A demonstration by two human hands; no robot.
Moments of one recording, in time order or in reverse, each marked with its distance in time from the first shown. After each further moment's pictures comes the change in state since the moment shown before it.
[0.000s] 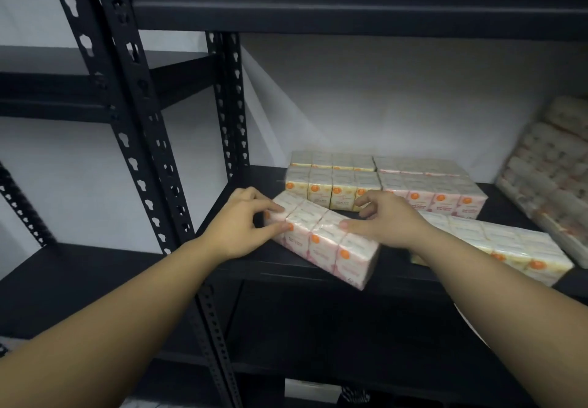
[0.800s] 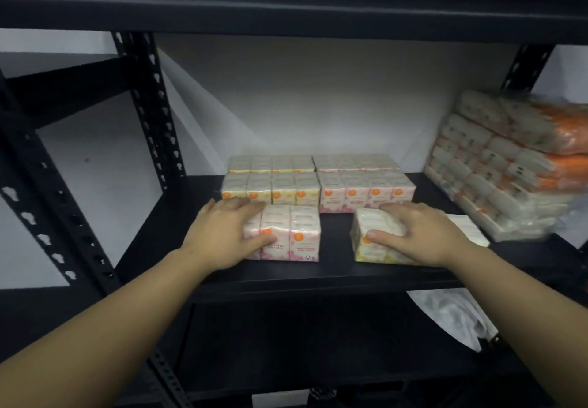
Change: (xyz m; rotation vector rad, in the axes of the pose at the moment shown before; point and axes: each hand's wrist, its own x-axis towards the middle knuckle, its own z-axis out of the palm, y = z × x) left_hand 0.048 0.045 0.050 0.378 -0.142 0.119; right_hand -0.043 0.130 -0.076 -0.482 0.112 0.023
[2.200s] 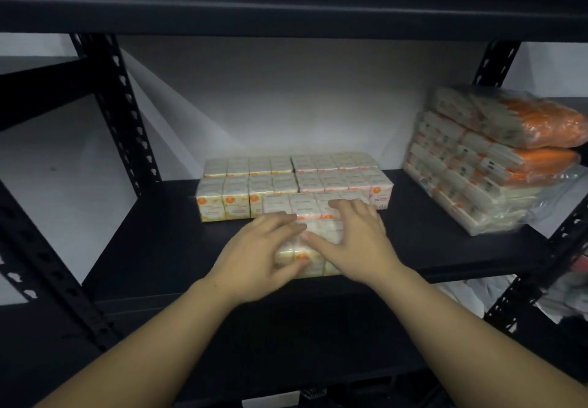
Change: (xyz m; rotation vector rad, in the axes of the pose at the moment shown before) left_hand -0.005 0.087 0.021 -0.269 0.112 0.282; right_hand -0.019 -0.082 0.020 0.303 0.230 0.038
